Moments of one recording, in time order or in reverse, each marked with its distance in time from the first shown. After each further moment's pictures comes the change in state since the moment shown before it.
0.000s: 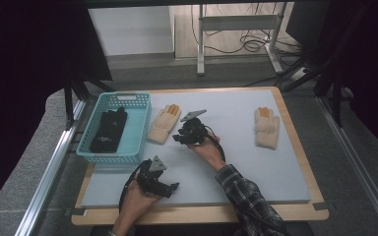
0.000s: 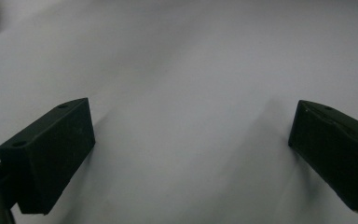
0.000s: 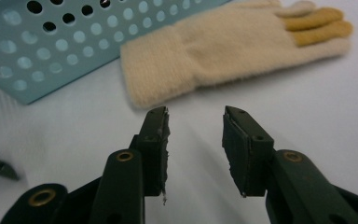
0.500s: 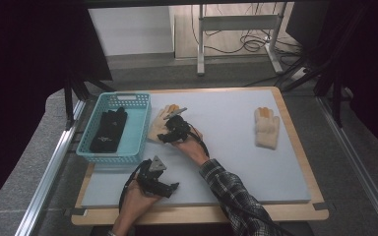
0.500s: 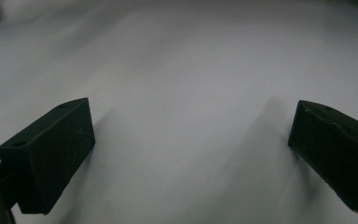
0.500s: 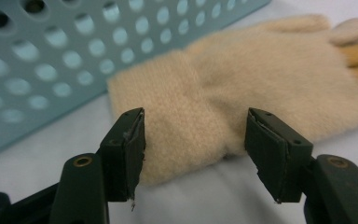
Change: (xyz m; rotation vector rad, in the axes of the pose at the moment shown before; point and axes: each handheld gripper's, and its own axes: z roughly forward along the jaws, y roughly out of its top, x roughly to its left) left arm 0.000 0.000 0.000 0.000 -0.002 0.000; right arm 0.012 0.022 0.058 0.037 -0.044 -0.022
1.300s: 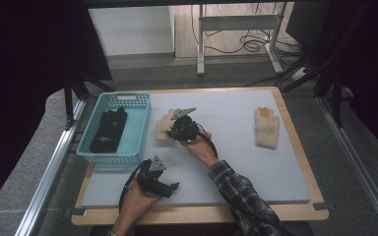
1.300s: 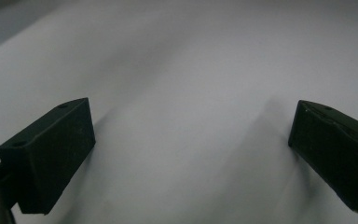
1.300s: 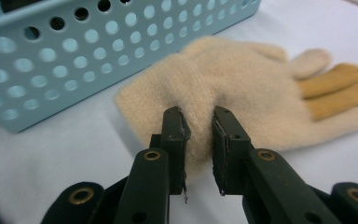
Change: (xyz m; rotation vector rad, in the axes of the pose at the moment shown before) left arm 0.000 0.000 0.000 0.000 0.000 -0.001; right arm -0.002 -0.005 -0.052 -0.039 -0.002 -0.024
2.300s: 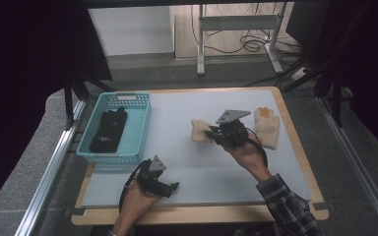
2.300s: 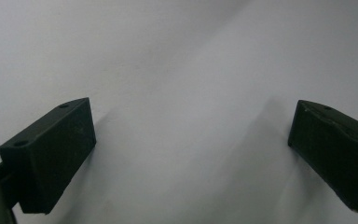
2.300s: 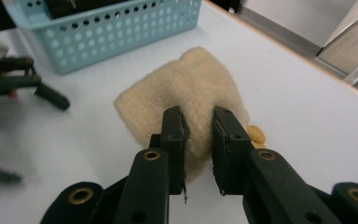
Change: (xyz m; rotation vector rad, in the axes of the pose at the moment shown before) left arm 0.000 0.000 0.000 -0.002 0.001 0.001; right arm -0.006 -0.037 -0.166 -0.061 -0.110 -0.074
